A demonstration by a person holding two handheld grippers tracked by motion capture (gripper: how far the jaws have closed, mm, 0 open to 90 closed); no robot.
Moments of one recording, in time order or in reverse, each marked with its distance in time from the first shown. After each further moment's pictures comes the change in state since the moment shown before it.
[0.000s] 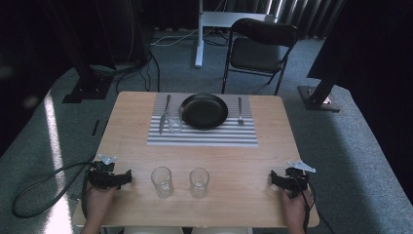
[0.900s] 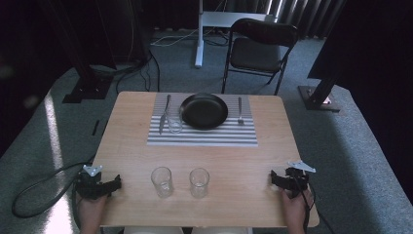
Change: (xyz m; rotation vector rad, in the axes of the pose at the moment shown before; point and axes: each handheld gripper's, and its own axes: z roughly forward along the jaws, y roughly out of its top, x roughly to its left) left arm 0.030 -0.036 0.004 -0.068 0.025 -0.120; right arm 0.000 0.000 0.000 0.000 0.000 0.000
